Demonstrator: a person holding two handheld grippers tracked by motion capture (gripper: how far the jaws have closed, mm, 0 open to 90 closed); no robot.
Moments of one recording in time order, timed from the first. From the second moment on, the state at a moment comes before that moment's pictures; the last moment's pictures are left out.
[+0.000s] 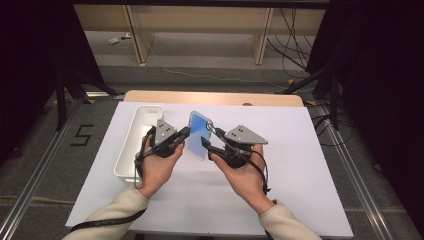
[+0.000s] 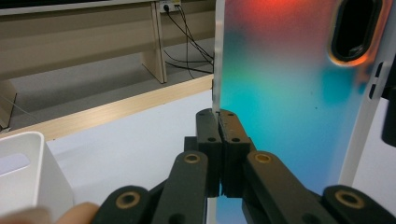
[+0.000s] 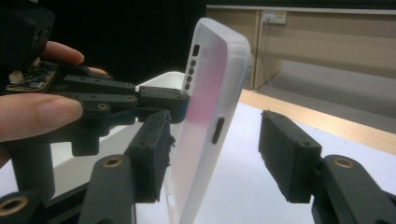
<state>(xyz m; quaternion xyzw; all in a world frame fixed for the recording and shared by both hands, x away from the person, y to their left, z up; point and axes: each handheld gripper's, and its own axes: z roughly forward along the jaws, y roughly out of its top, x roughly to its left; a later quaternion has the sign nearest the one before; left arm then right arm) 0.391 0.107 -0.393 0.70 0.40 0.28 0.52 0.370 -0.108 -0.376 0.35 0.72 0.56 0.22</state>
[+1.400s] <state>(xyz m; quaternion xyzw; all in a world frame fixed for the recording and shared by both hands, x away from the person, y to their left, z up) 0.401 0.153 -0.378 0.65 0.45 0.31 0.53 0.367 -0.159 -0.386 0.33 0.72 0.55 0.25</state>
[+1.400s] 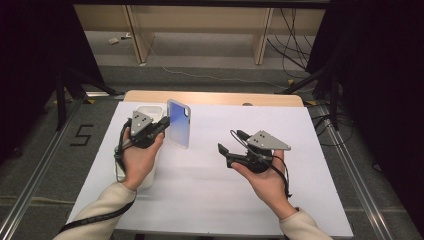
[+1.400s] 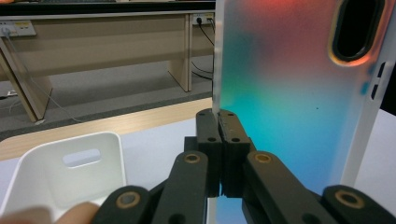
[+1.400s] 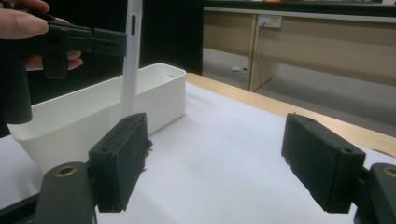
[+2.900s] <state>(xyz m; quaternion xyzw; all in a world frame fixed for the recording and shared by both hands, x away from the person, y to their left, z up) 0.405 0.176 -0.369 0.63 0.47 0.32 0.53 0.359 -0.191 -0.388 0.33 0.72 0.55 0.27</state>
